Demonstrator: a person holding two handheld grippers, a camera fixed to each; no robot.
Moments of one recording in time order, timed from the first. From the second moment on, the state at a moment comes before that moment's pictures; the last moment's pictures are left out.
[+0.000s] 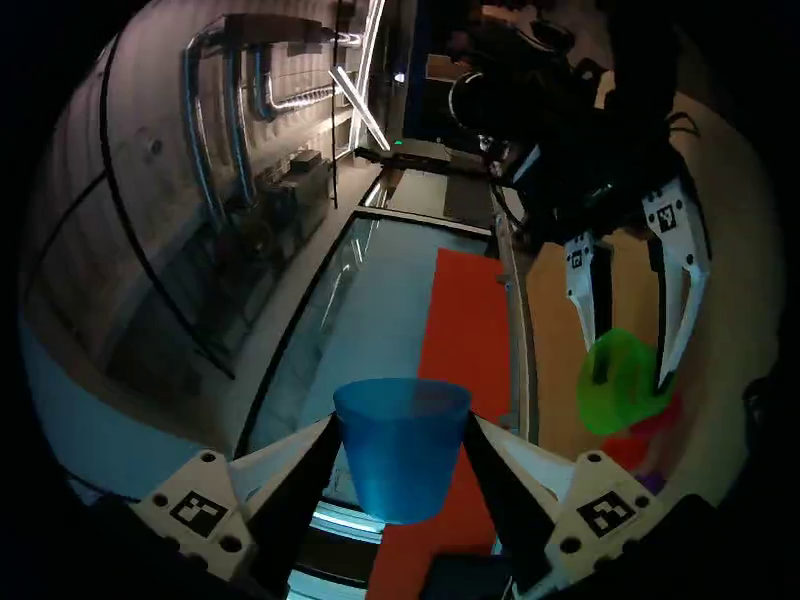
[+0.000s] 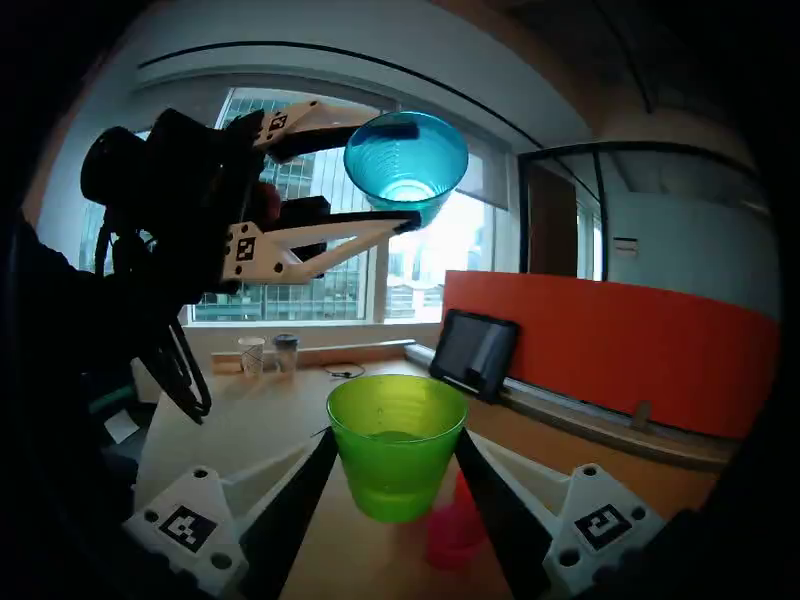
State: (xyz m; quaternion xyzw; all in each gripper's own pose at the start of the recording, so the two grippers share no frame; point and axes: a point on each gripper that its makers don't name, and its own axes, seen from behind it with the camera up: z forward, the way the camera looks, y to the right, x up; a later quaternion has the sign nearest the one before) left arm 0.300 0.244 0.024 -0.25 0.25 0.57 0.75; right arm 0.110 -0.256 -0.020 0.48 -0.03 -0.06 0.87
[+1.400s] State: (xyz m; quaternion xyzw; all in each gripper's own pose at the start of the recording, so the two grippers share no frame) left arm 0.280 0.216 0.047 -0.35 0.10 0.16 0.92; right arm 0.118 -0.253 -0.017 0.47 -0.02 -0.05 0.88
